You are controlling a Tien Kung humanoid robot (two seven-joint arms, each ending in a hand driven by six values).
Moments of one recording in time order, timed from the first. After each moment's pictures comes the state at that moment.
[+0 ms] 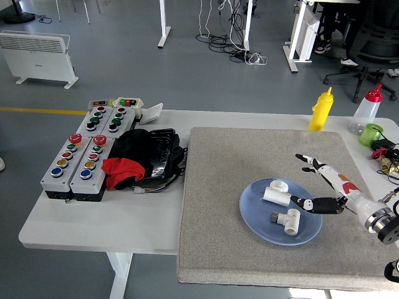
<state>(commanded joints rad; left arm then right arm) -0.11 0.00 -1.24 -0.33 0.47 0.44 0.35 0.43 -0.41 1.08 1.39 -1.40 -0.07 0.00</state>
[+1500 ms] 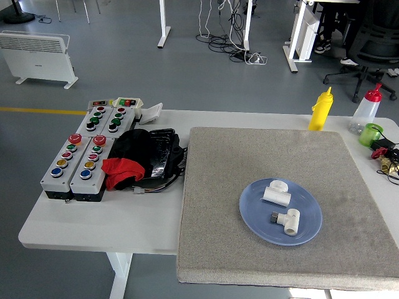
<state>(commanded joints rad) -0.11 0.00 -1.26 -0.33 0.51 0.43 0.36 0.18 -0.29 1.55 1.35 -0.53 -0.14 0.05</state>
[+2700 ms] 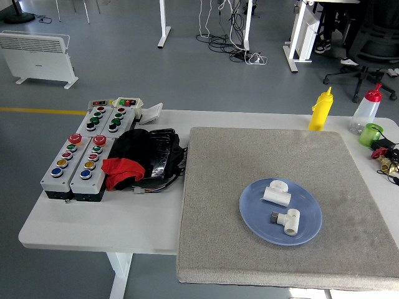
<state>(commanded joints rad) -0.09 0.00 -1.25 -0.33 0.50 0.44 0.35 0.17 -0.28 1.55 1.34 -0.53 -0.14 0.03</state>
